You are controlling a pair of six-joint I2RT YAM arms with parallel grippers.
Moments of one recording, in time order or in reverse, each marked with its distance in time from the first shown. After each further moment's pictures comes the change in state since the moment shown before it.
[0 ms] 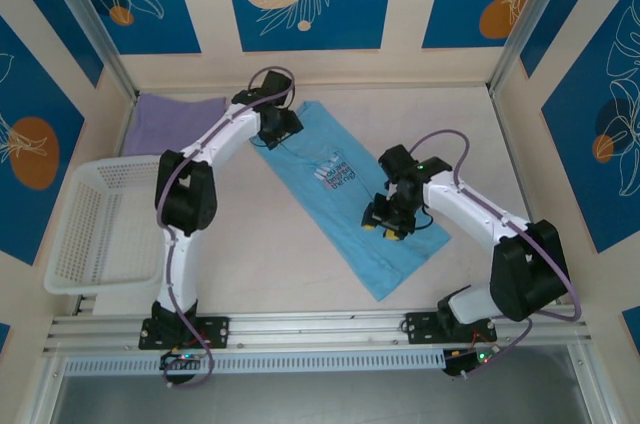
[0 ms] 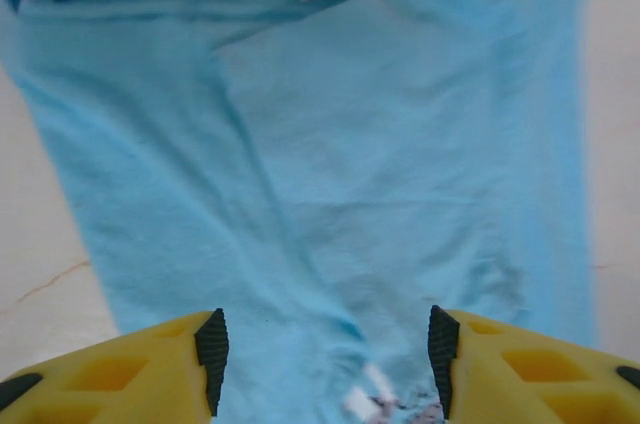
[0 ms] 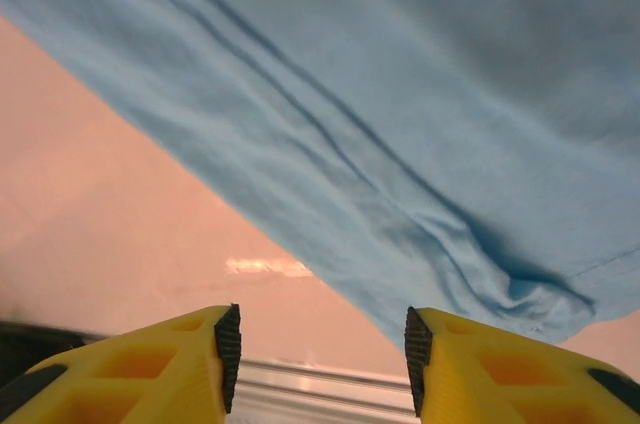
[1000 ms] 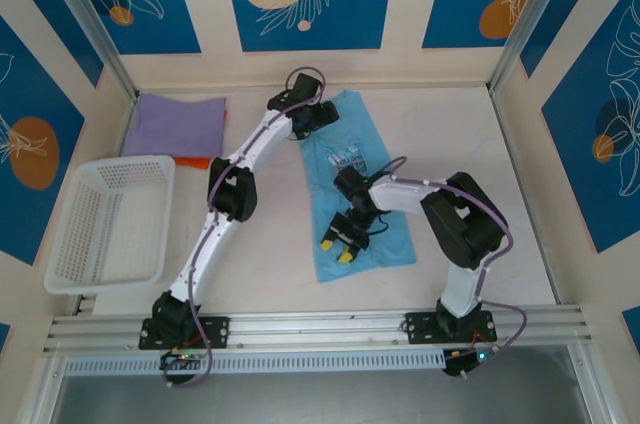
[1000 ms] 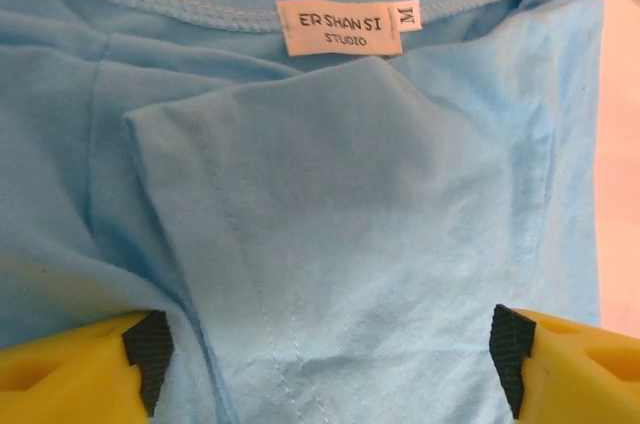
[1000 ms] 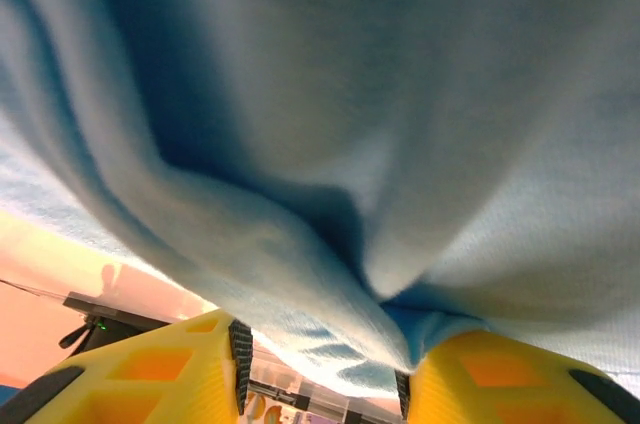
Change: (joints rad) left arm -0.031 0.554 0.755 0.022 0.070 0.096; right arm 0.185 0.427 0.074 0.310 -0.282 0.370
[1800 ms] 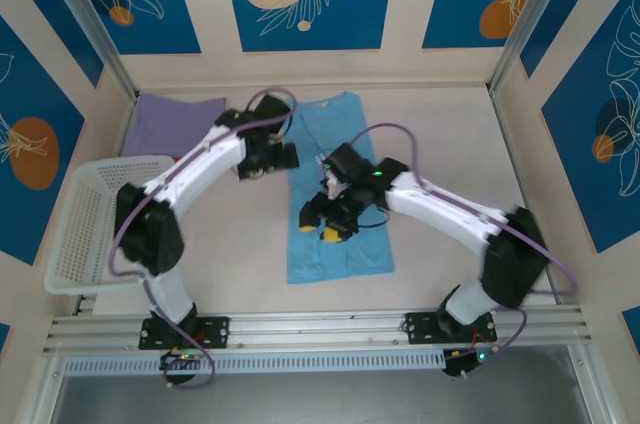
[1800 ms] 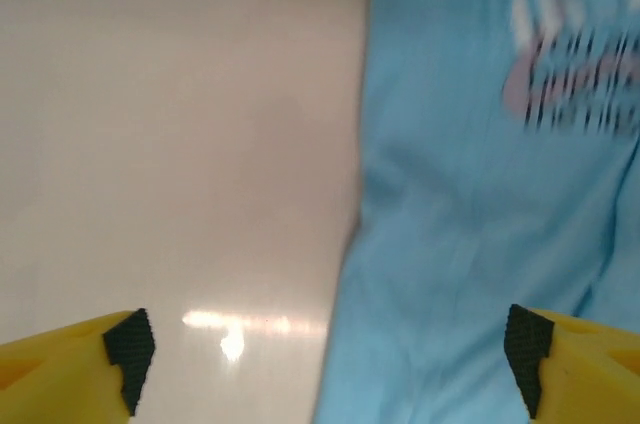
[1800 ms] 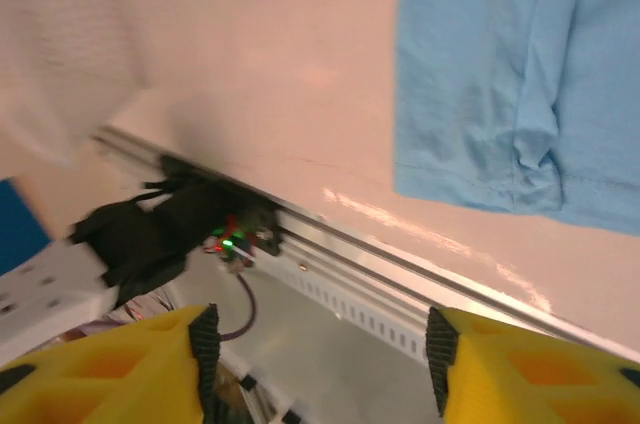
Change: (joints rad) left arm -0.106 -1.094 -1.235 -0.204 -0.151 0.032; right arm 0.080 -0.422 0.128 -0.120 0.079 -0.179
